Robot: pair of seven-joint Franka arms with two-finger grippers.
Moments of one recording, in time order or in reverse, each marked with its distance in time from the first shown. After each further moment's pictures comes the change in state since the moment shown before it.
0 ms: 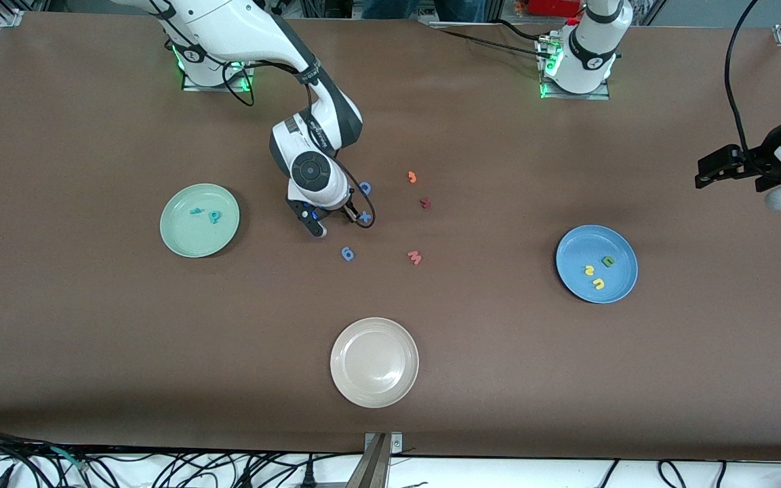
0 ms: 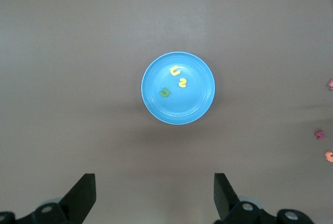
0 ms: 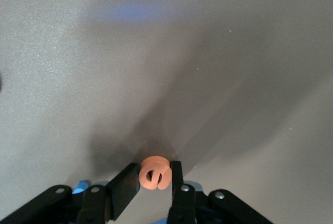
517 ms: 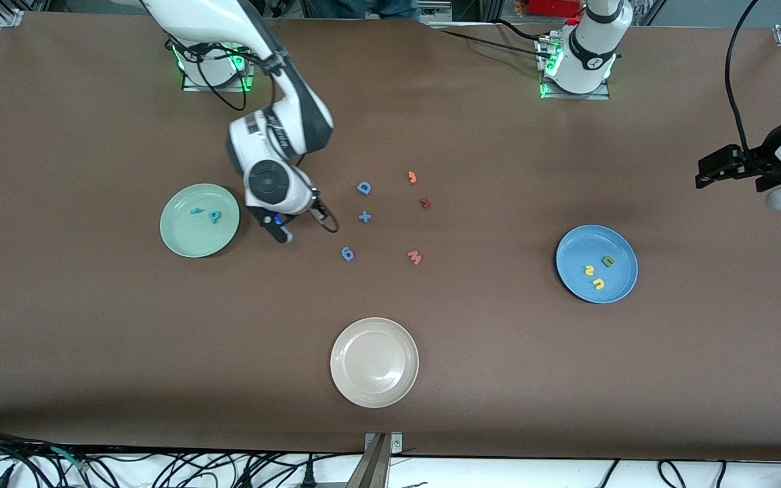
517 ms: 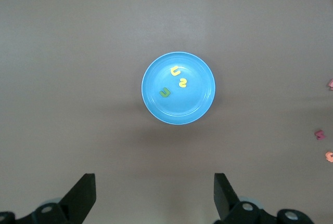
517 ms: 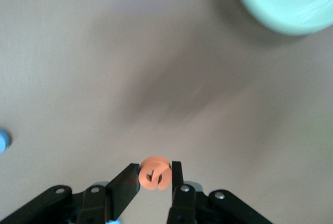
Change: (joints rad) left arm 0.000 0.000 0.001 0.000 0.000 0.000 0.000; right arm -0.005 -0.158 -0.212 0.025 0.000 -0.357 -0.261
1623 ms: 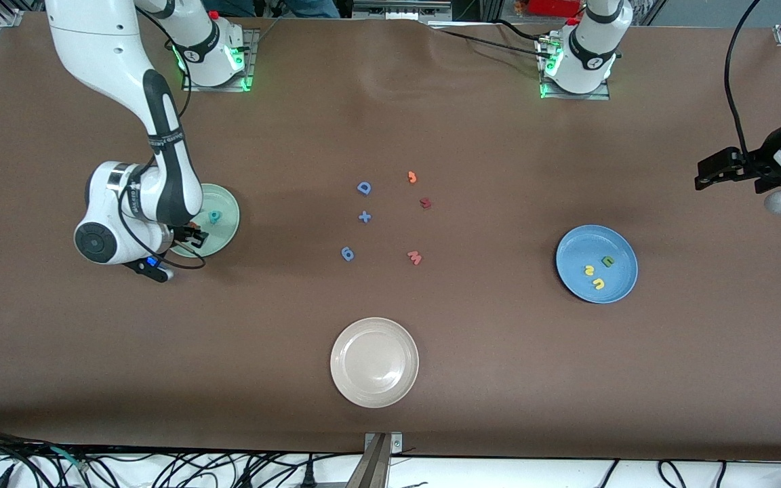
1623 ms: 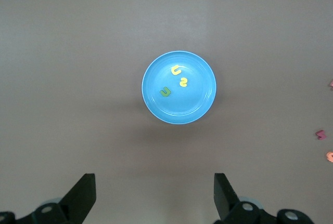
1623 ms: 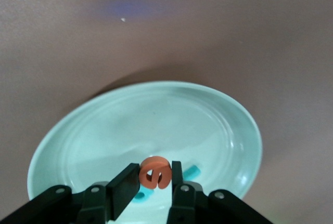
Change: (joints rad) left arm 0.002 0.007 0.000 0.000 0.000 0.000 0.000; right arm -0.145 0.154 -0.292 -0.029 0.049 0.021 -0.783
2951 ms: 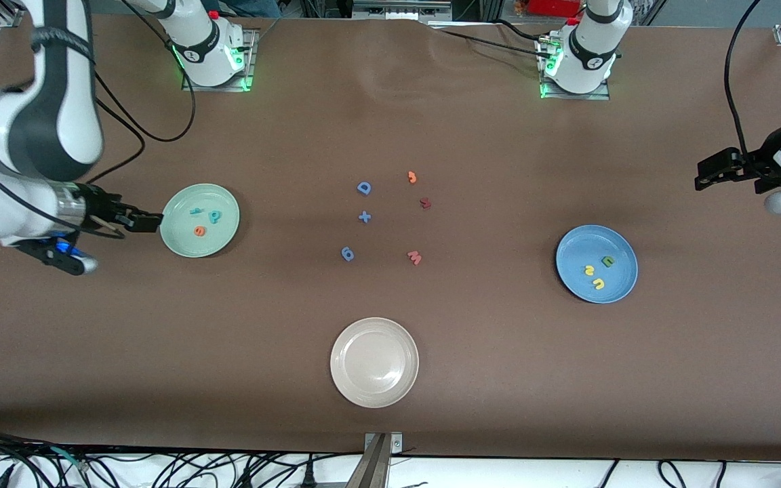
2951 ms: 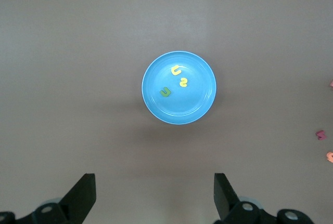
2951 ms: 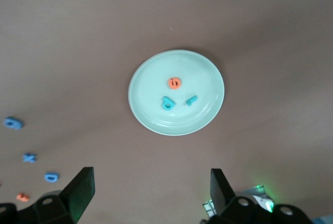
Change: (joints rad) left arm 0.000 0.001 0.000 0.000 0.000 0.001 0.000; right arm 0.002 -0.193 -0.114 0.468 0.003 -0.556 -0.042
